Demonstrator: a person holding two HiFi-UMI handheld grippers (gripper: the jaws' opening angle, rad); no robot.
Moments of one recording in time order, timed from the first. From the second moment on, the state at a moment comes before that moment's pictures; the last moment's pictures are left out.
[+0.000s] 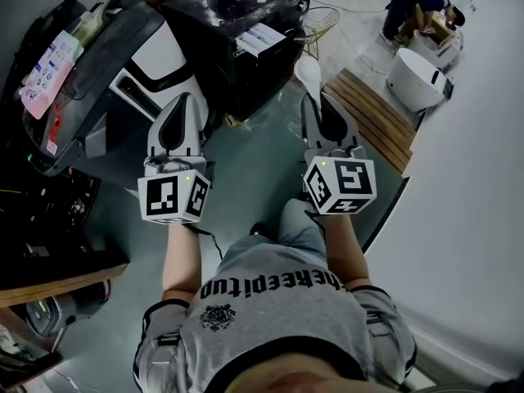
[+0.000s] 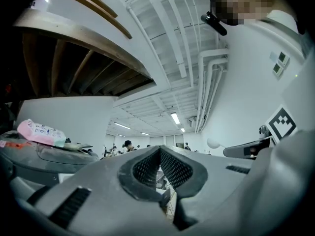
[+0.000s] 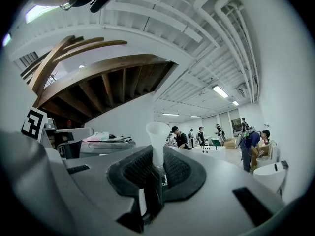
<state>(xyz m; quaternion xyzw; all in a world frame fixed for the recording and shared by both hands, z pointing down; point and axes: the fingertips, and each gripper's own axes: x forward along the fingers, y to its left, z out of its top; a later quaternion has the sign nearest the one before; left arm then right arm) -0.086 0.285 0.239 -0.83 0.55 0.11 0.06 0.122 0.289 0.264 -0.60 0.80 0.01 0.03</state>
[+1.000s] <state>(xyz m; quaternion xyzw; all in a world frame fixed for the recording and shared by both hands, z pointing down) -0.071 0.078 0.216 -0.81 0.57 0.11 0.09 0.134 0.065 0.254 -0.58 0.81 0.00 0.03</state>
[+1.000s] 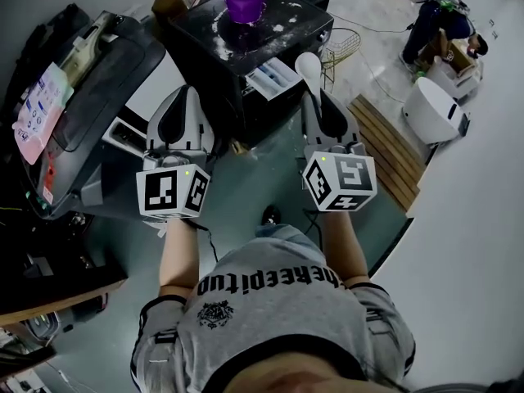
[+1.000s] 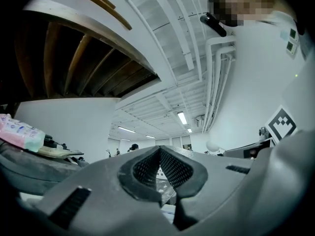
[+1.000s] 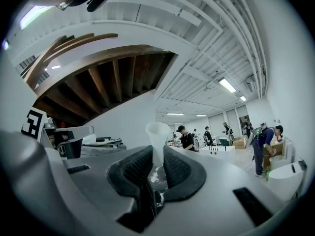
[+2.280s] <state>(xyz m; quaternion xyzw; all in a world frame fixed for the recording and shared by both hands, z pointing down) -0.043 -0.122 0.234 -0.81 0.58 0.10 0.08 0.158 -0.137 0.272 -0.56 0.82 -0.03 0.04</state>
